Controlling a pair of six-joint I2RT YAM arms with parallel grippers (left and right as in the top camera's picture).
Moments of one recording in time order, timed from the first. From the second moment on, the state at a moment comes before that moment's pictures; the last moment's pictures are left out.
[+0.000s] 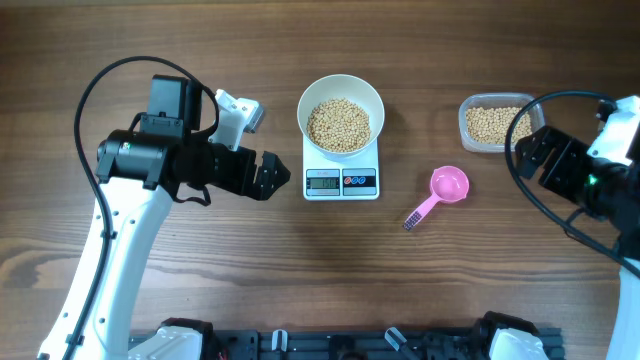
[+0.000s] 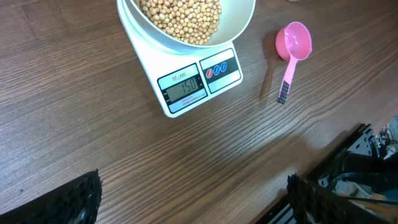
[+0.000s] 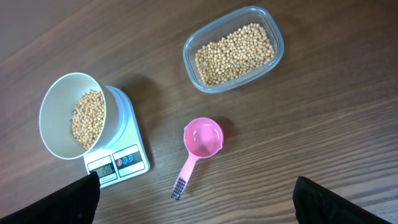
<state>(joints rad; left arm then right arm) -0.16 1.35 1.27 -1.12 0.50 0.14 -0.26 1.10 1.44 -1.30 -0.20 0.23</state>
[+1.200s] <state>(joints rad) -0.16 1.35 1.27 -1.12 0.50 0.14 -0.26 0.77 1.19 -0.82 -0.14 0.08</state>
